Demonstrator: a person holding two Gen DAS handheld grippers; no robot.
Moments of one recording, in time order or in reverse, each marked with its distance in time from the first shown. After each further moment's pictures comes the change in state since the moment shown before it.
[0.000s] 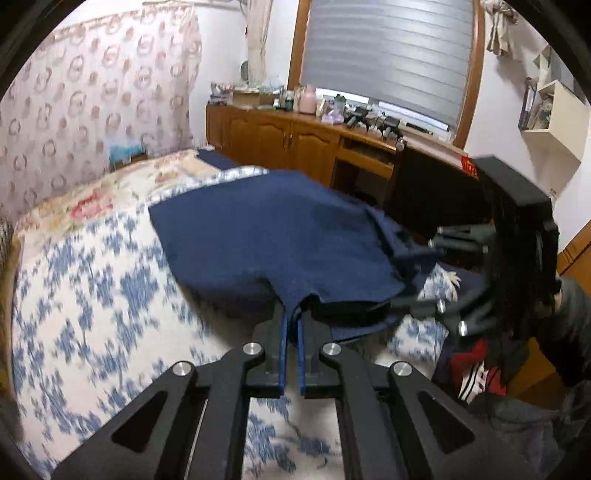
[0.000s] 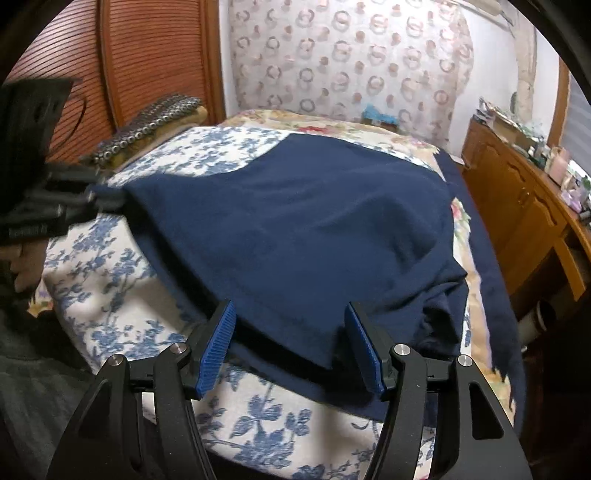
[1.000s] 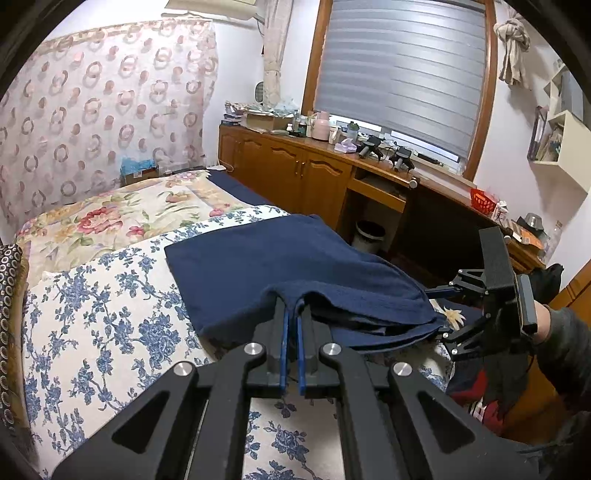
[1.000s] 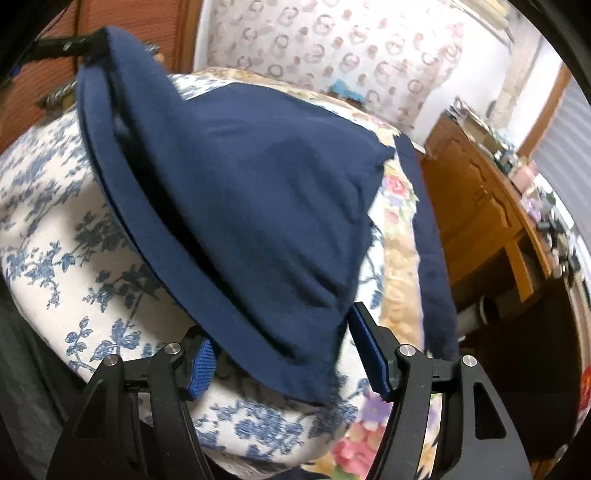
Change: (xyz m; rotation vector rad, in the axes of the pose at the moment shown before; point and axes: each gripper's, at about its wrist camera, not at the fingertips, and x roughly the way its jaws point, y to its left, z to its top) left arm -0.003 0.026 0.042 -0.059 -0.083 0.019; right arm 0.010 -0.060 -0.028 -0.056 0.137 -0.223
